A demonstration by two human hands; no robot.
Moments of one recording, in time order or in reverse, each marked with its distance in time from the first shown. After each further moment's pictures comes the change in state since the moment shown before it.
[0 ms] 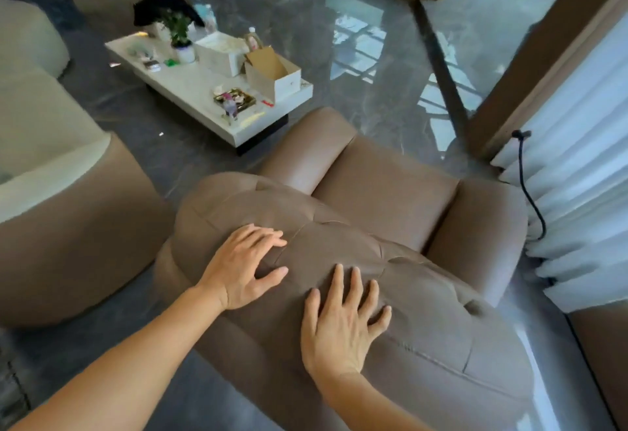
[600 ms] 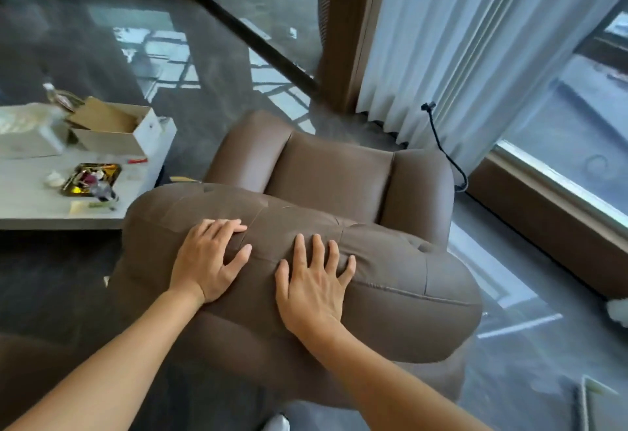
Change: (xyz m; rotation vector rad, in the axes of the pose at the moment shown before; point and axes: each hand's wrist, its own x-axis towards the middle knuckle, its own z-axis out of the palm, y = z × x) left_hand 0.163 -0.248 -0.072 -0.019 -0.066 0.416; right_hand 0.114 -0.256 0.088 0.013 0.250 0.332
